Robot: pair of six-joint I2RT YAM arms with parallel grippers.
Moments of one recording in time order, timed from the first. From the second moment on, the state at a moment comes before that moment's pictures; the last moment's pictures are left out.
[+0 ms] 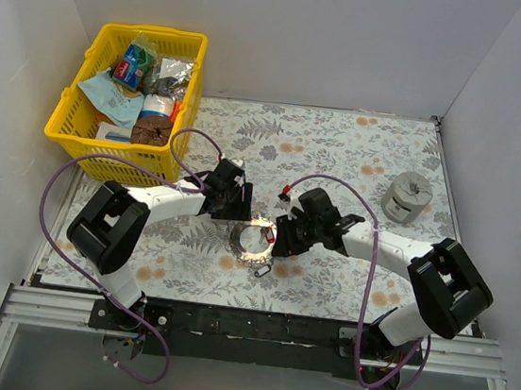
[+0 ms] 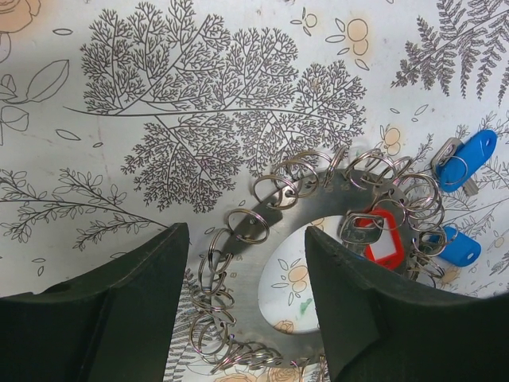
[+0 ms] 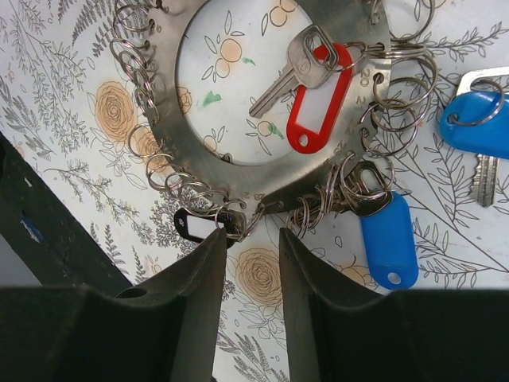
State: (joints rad) left arm -0.60 1.67 0.94 -0.23 0.01 -0.57; right arm 0.74 1.49 0.75 -0.17 -0.38 0.32
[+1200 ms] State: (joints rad) left arm -0.60 1.64 0.92 -0.23 0.01 -0.56; right arm 0.76 1.50 0.73 -0.16 -0.42 0.10
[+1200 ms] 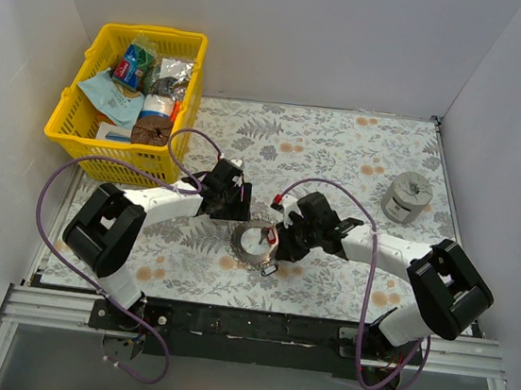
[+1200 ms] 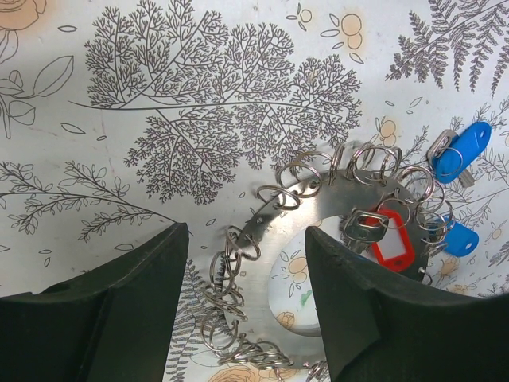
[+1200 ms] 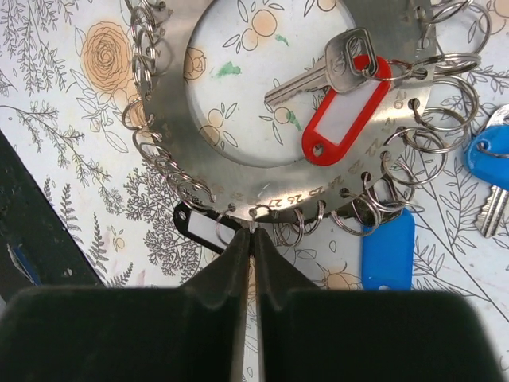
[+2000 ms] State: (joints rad) left arm -0.60 1.64 0.92 -0.23 0.00 -0.55; right arm 0.57 1.27 0.66 -0.06 -0.40 0.21
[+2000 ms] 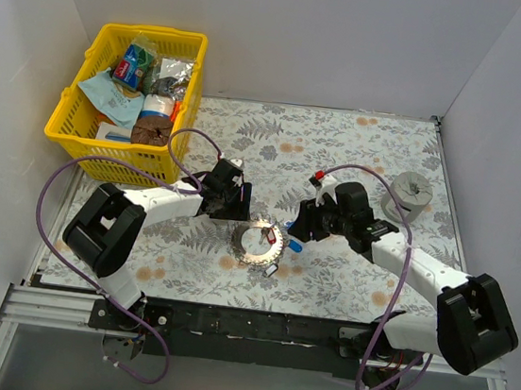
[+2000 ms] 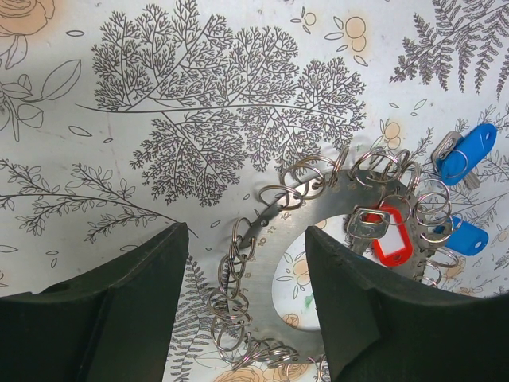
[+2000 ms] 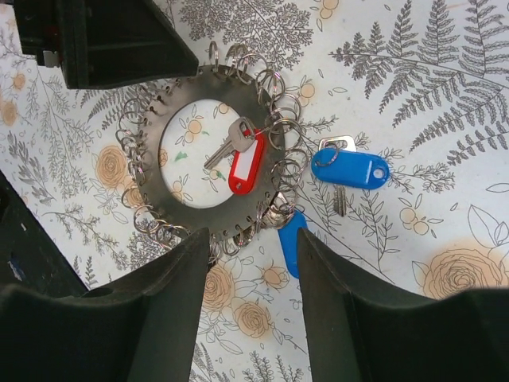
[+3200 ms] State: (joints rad) left arm -0.60 1.64 0.92 -0.23 0.00 -0.55; right arm 0.56 1.50 0.66 -0.04 -0.55 0.24
